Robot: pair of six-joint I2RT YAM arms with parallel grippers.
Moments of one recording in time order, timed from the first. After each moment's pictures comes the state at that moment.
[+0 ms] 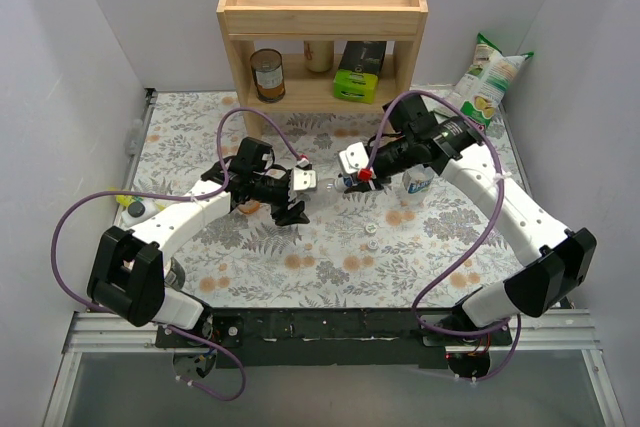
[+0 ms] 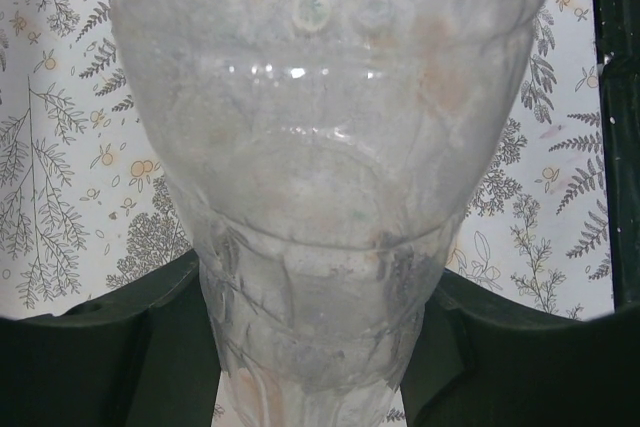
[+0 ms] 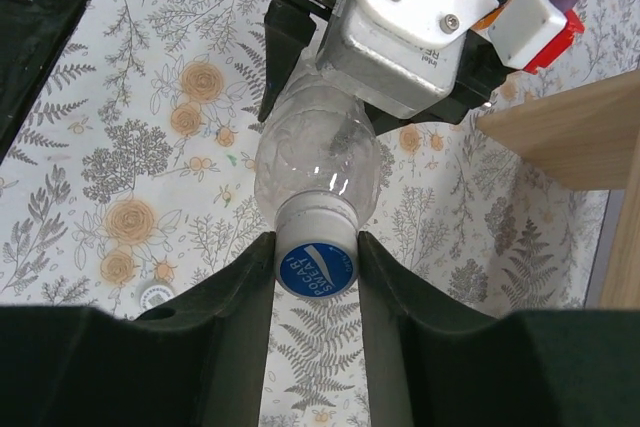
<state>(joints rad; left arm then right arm) -0.49 1.42 0.98 -0.44 0.82 0.80 0.62 1.46 1.54 -1.03 -0.85 -1.28</state>
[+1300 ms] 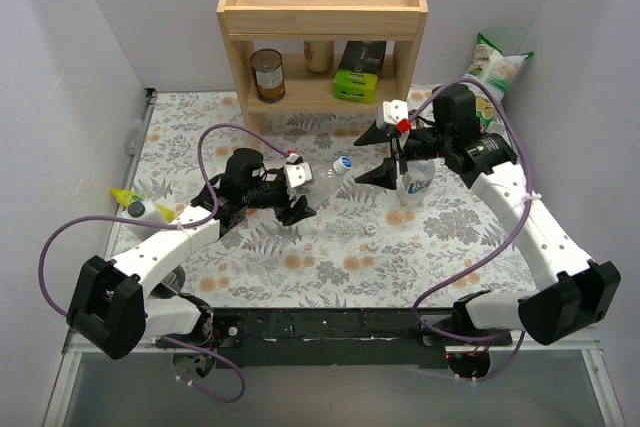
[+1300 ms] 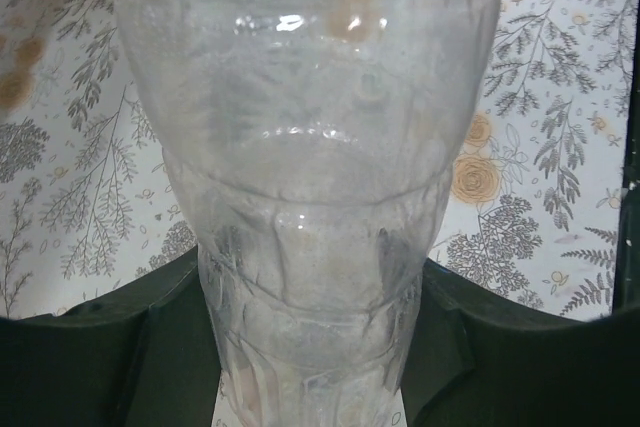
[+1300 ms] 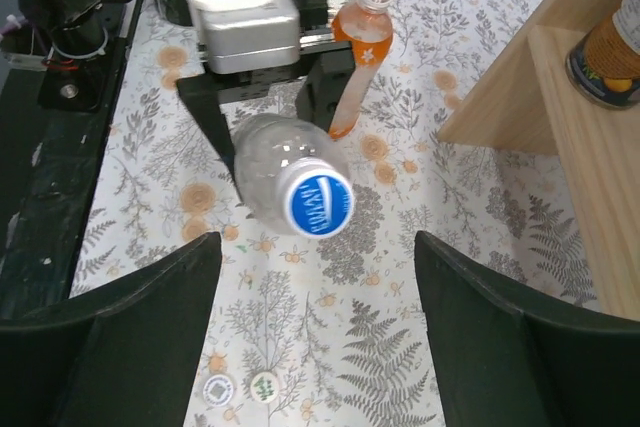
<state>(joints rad) -0.54 1.23 0.79 -0.08 0.65 0.43 0.42 1.29 1.34 -0.58 -1.07 -0.65</state>
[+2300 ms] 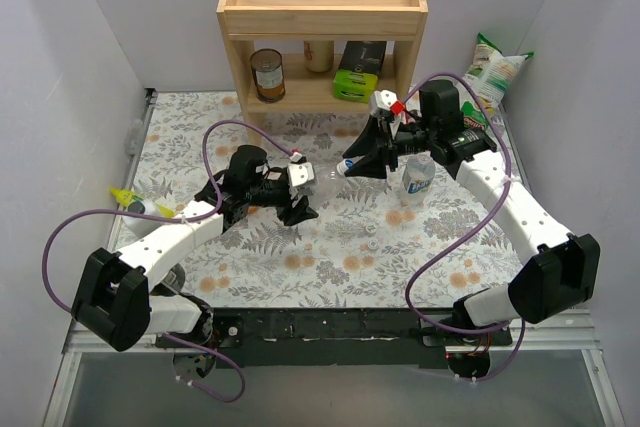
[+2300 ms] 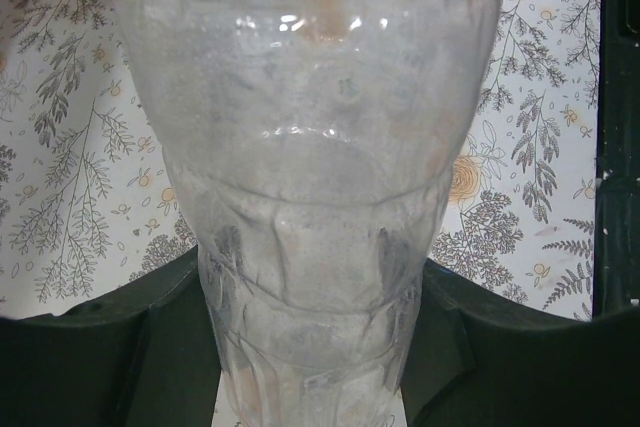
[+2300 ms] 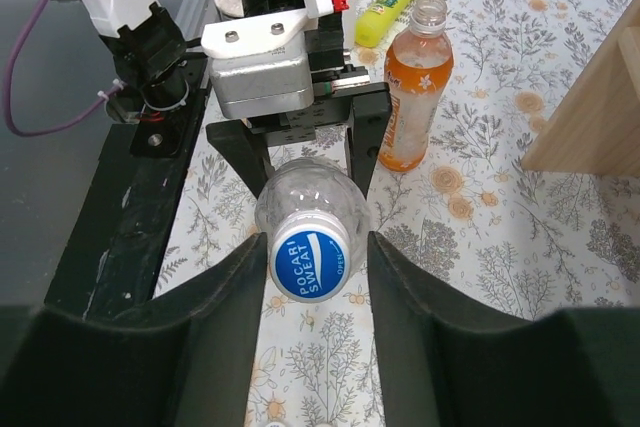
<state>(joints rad) -0.54 1.28 0.83 -0.11 0.73 0.46 0.42 1.41 1.33 -0.41 -1.23 -0.42</state>
